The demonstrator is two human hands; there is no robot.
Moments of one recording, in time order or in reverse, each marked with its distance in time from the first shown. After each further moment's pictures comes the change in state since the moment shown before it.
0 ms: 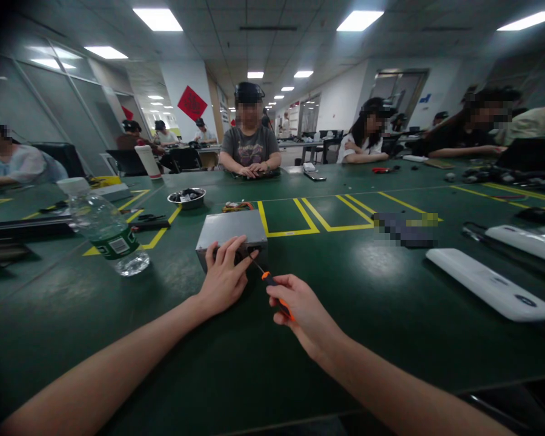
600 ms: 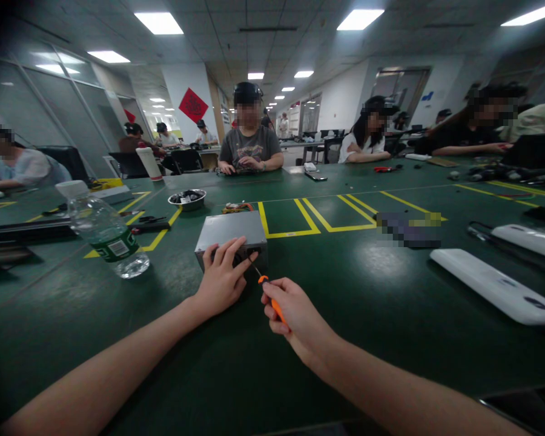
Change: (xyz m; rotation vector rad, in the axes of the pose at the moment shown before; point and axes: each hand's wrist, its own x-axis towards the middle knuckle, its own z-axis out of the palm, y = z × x) left_hand 0.001 -0.003 -0.004 0.041 -0.006 0.044; right_hand 0.006 0.005 0.007 0.113 -0.096 0.029
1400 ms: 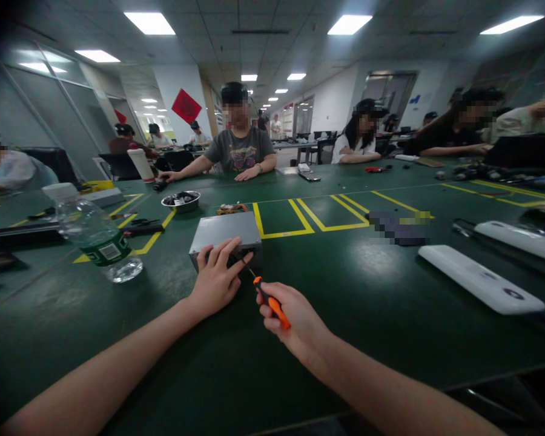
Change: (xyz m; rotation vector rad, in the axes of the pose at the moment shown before) left_hand 0.000 -0.002 -0.001 -0.008 -0.016 0.011; right_hand 0.004 0.003 -0.008 0.262 -0.058 0.074
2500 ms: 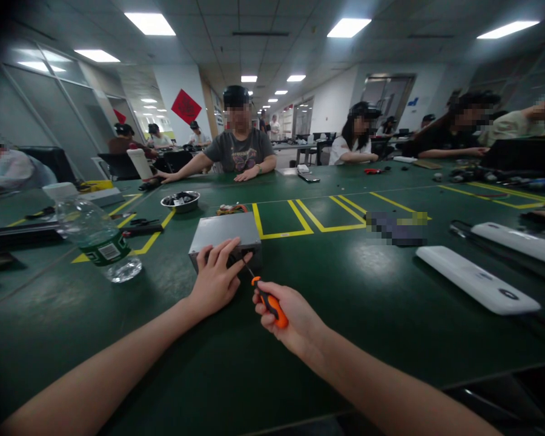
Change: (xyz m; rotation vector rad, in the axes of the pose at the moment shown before) left_hand 0.000 0.001 0.002 0.017 0.002 -0.006; right_hand 0.000 -0.005 0.003 0.067 -0.001 0.130
